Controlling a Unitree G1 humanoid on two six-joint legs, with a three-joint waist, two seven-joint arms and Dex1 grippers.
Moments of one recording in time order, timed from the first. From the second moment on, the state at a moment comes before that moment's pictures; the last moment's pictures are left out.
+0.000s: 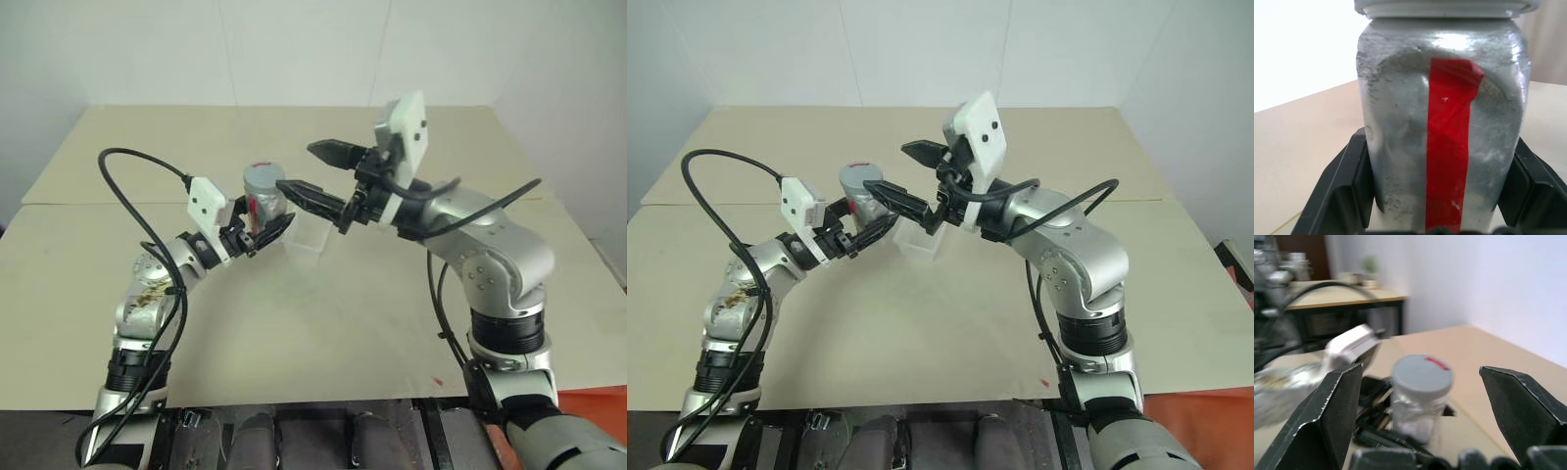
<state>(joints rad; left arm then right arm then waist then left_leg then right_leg) -0.46 0.39 0.08 -0.10 -0.36 0.31 -0.67 -0.81 -0.28 0.05 -0.37 0.56 0.84 0.46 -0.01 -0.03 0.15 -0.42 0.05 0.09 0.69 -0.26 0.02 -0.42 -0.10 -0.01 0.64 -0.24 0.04</state>
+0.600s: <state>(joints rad) -0.46 0.29 0.02 -0.17 -0.30 0.35 -0.46 -0.90 -0.14 0.19 -0.29 0.37 0.87 0.28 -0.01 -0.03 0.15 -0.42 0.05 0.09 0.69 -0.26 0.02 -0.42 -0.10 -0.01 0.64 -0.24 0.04</state>
